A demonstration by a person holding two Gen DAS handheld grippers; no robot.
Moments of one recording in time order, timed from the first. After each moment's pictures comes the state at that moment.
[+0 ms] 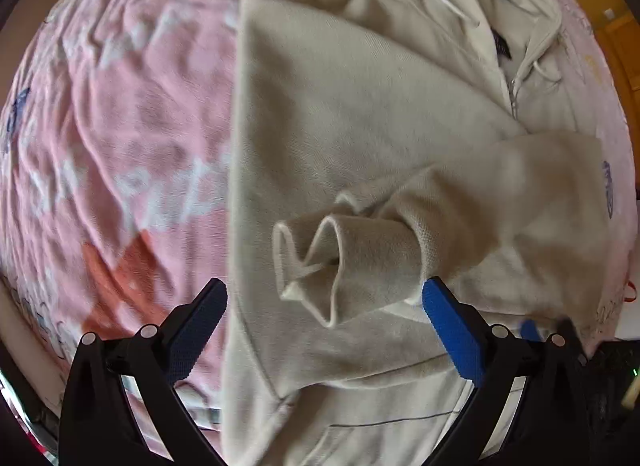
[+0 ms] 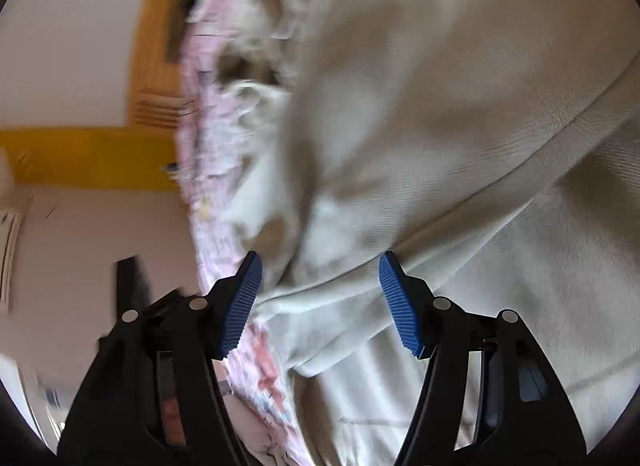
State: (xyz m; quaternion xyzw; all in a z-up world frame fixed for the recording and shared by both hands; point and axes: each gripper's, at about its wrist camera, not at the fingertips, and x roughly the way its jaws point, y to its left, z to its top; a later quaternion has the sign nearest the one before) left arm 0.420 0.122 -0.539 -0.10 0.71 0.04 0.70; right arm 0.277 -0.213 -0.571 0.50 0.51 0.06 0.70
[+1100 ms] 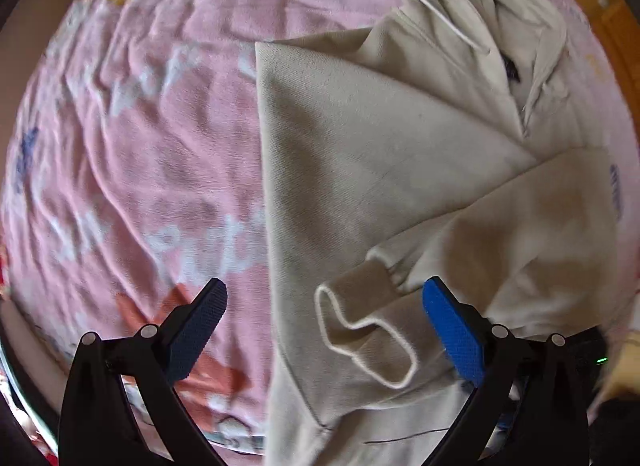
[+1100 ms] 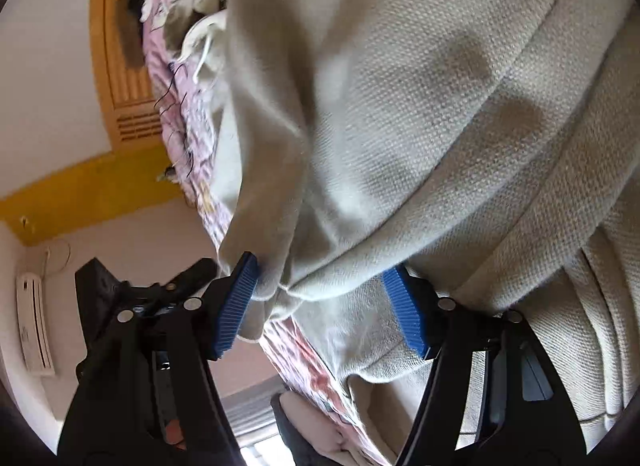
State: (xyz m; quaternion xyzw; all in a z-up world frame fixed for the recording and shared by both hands) left arm 0.454 0.147 -0.530 -0.07 0.69 0.03 0.72; right arm 0.301 -0.122 -0.614 0.60 0.52 0.05 0.60
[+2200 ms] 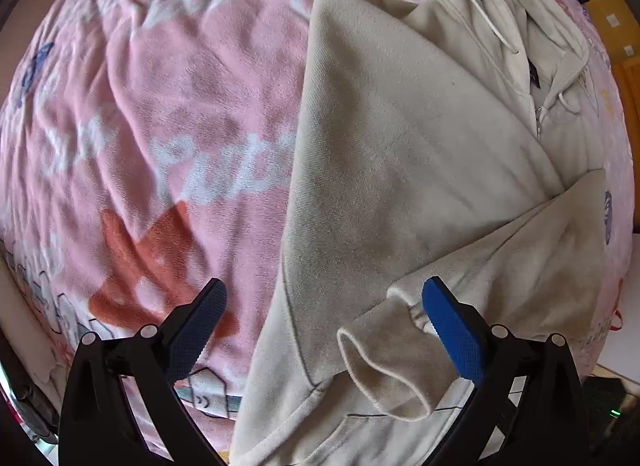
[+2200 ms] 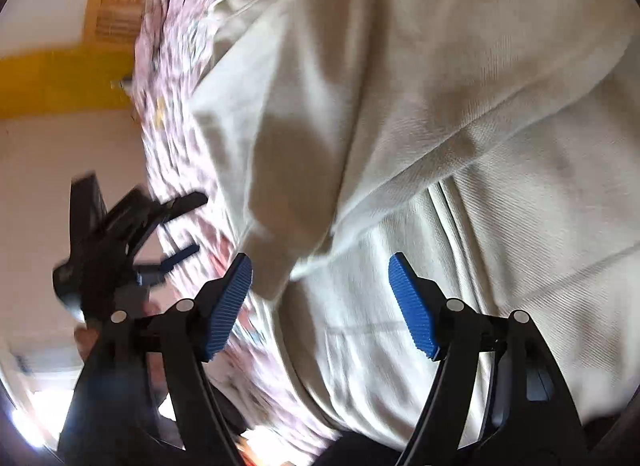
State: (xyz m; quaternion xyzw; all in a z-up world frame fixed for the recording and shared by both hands) left arm 0.398 0.162 -0.534 -0.13 0.70 0.07 0.70; right arm 0.281 -0.139 -0.525 0.37 0.64 0.09 0.66
